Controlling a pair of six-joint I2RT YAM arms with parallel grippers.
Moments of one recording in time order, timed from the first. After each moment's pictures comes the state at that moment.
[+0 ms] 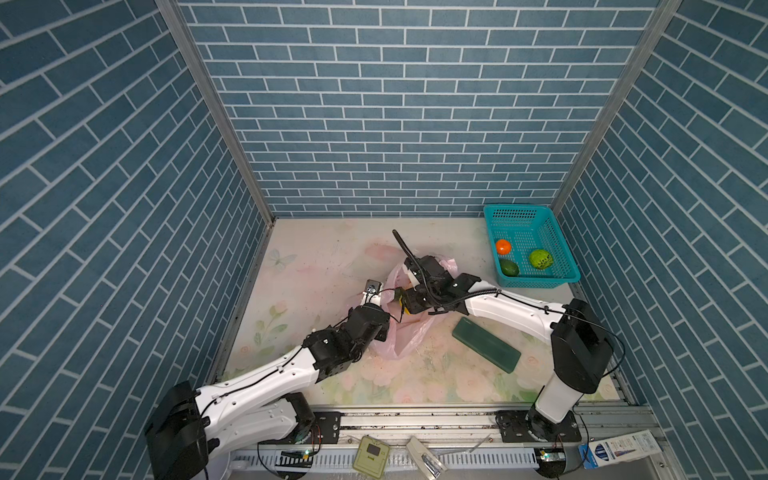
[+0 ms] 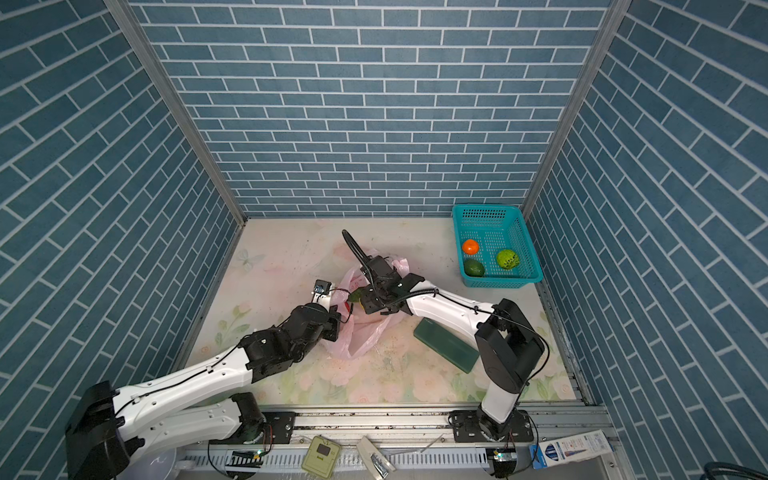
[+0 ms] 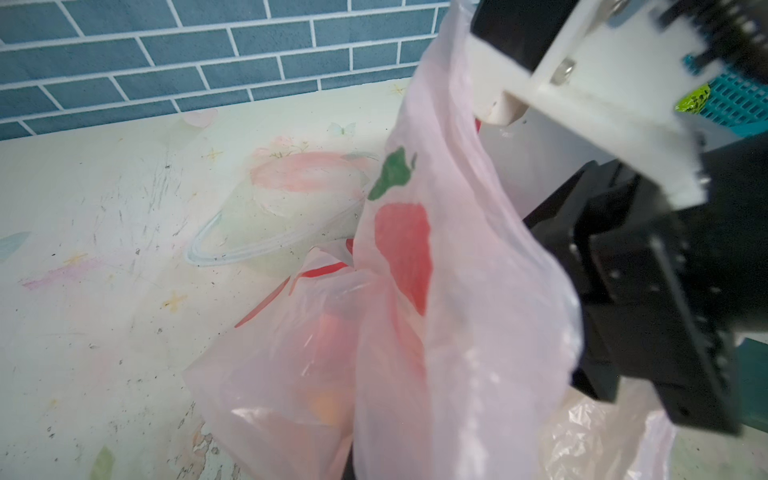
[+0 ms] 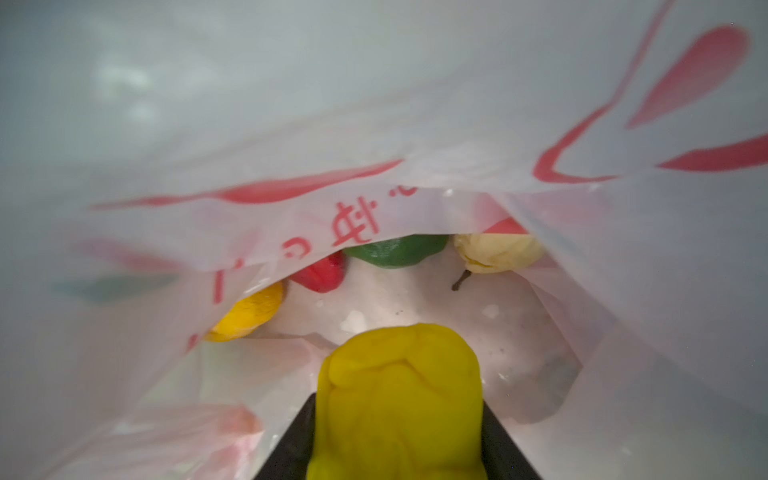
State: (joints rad) left arm -0.93 1.03 0.64 -0.24 -0.48 -0.41; right arm 0.90 1.70 1.26 -0.46 0.00 0.36
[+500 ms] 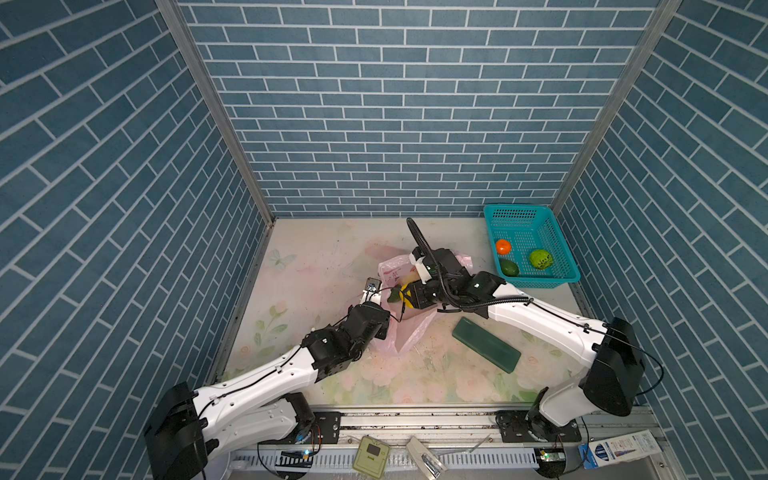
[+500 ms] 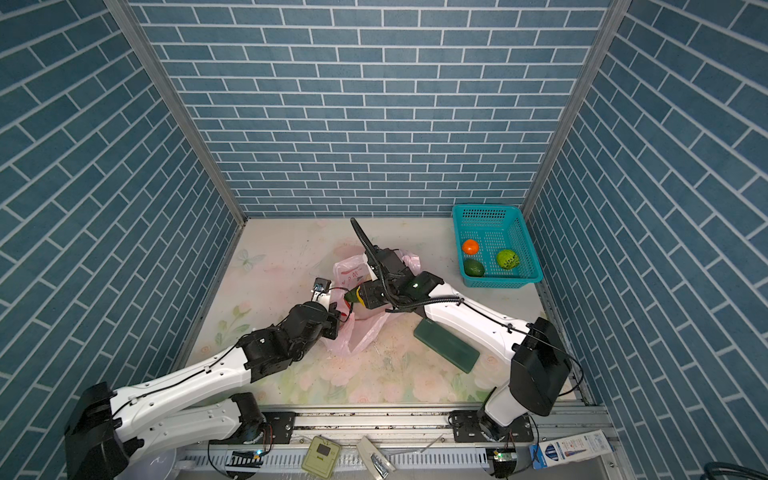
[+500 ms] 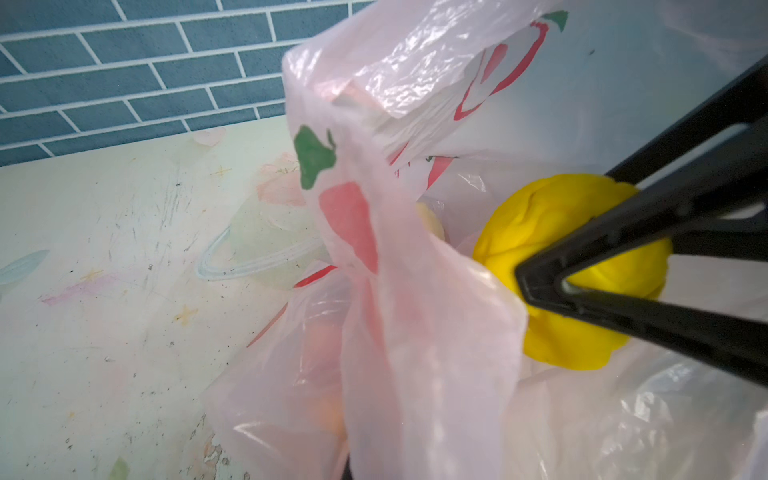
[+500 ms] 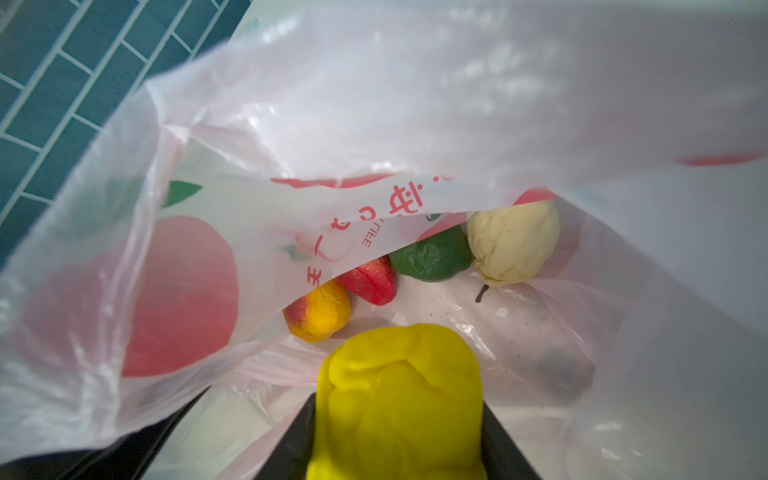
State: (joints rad) left arm -0.93 1.03 0.66 -0.24 -0.49 -0.38; right arm 0.91 1.53 1.28 -0.52 -0.02 0.41
